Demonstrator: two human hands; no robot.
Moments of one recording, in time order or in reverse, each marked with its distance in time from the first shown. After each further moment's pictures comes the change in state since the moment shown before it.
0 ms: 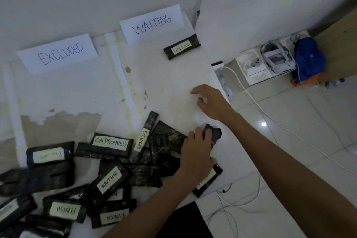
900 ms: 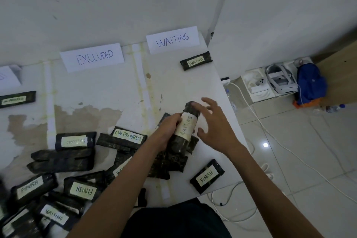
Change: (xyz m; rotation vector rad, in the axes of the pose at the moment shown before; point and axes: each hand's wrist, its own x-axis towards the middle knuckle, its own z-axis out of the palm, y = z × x) left_hand 0.003 -0.075 -0.104 -1.566 -0.205 -0.593; right_hand -0.067 -0.095 -0.014 -0.116 -0.017 -0.029
